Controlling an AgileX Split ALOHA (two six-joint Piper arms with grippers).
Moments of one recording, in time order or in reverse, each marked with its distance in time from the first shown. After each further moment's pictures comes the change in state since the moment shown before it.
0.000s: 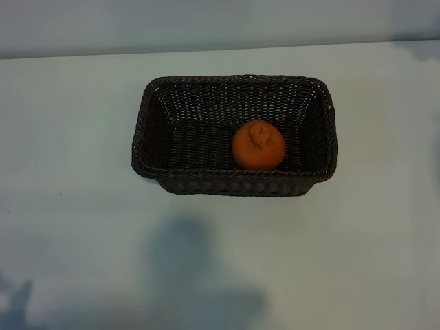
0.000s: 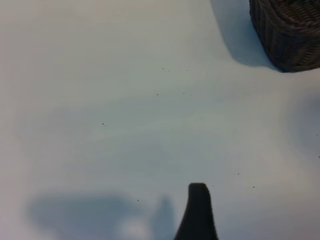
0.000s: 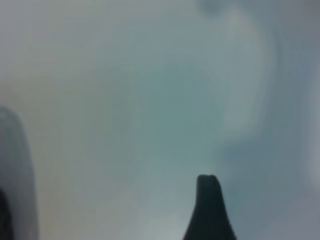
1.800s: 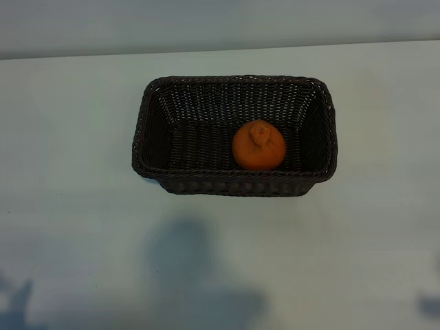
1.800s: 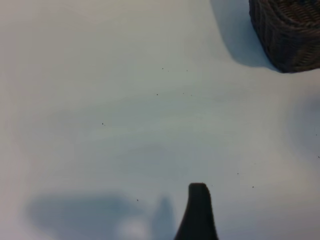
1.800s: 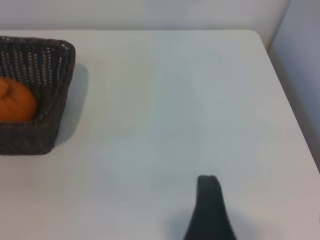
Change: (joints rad) left arm 0.000 0.000 0.000 0.000 0.000 -0.001; right arm 0.134 -1.949 1.159 -0.143 -0.003 0.054
